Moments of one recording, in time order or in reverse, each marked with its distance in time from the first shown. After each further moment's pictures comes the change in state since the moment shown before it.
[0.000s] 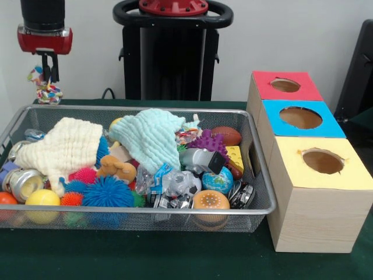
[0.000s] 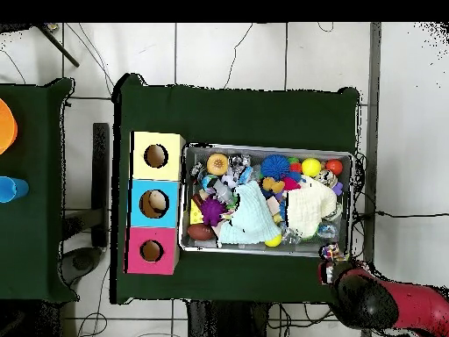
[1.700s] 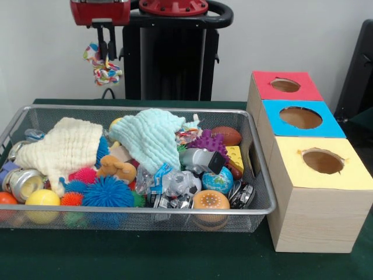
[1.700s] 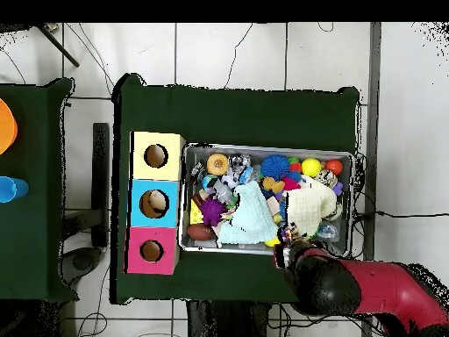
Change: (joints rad) arm 0.148 -0.202 0.137 0.118 0.310 0.060 0.000
